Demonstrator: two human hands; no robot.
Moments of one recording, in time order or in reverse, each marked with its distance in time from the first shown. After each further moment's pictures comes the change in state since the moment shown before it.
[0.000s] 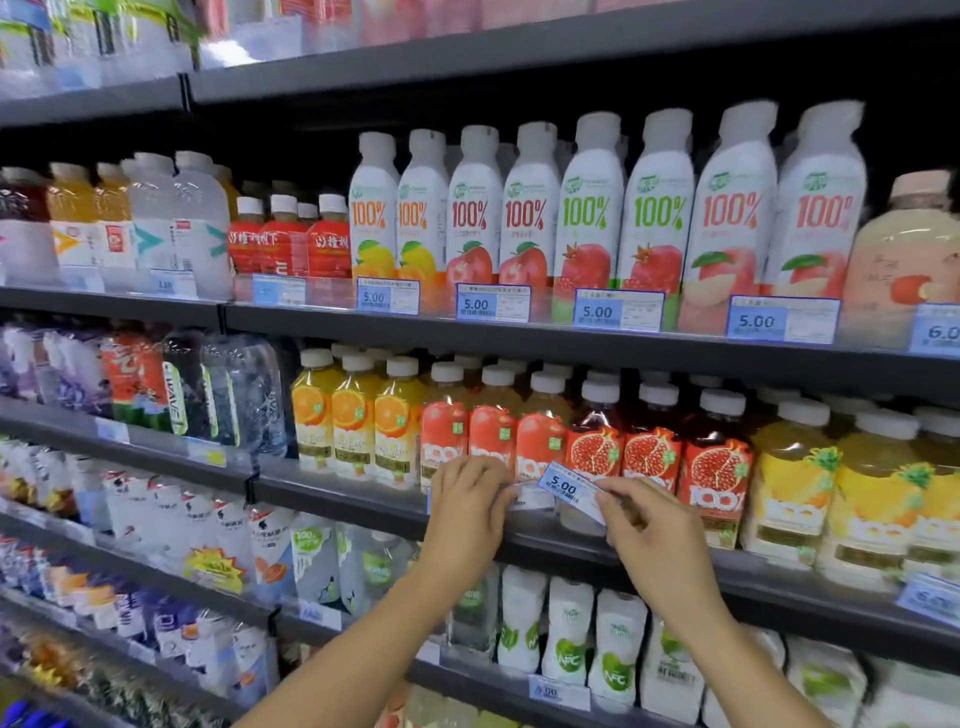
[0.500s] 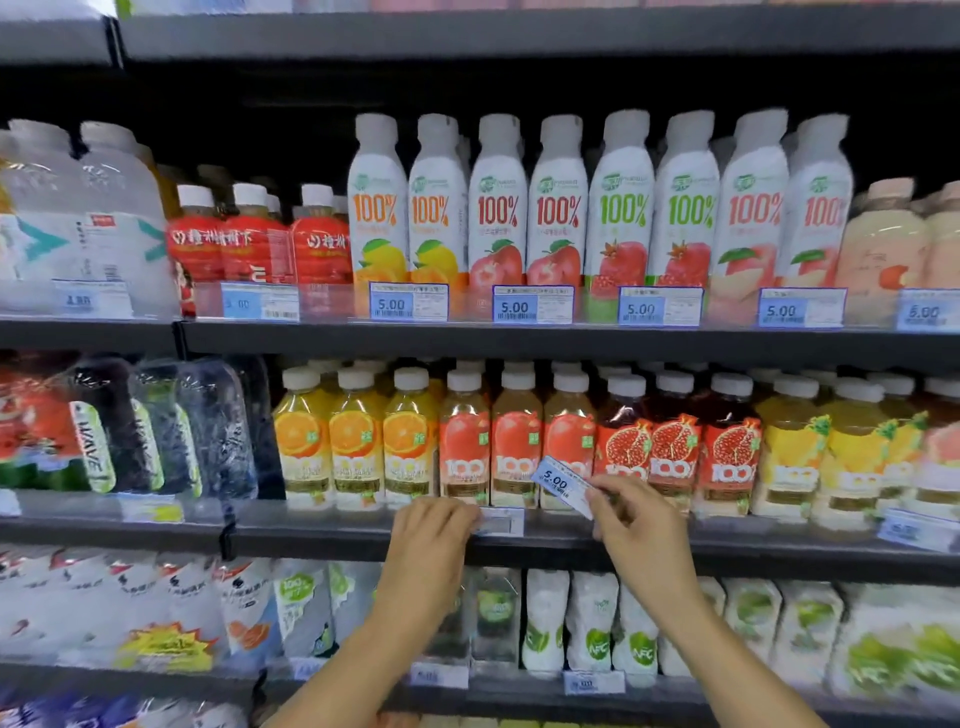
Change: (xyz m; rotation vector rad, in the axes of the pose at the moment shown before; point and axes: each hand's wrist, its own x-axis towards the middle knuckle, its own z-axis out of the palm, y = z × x) left_hand -0.024 -0.109 -0.023 0.015 -0.051 0.290; right_hand -0.005 -0.036 0.074 -0.112 0.178 0.111
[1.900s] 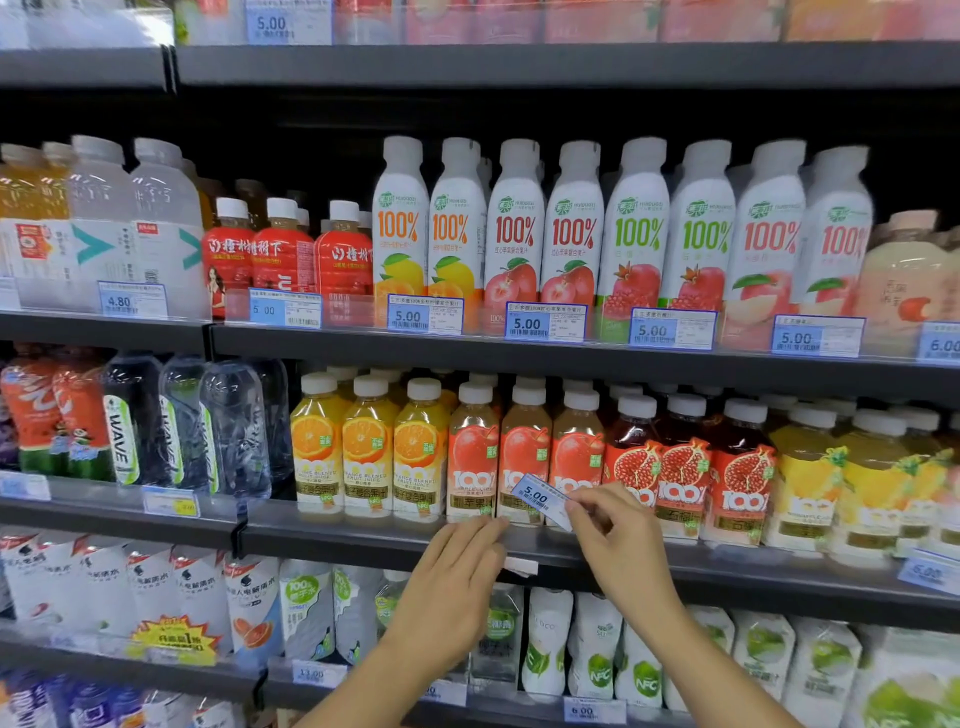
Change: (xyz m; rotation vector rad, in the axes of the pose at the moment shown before) left_hand -0.015 0.024 0.001 0.082 -0.110 0.154; right_hand 0.013 -0.003 0.019 0.011 -0.057 -0.096
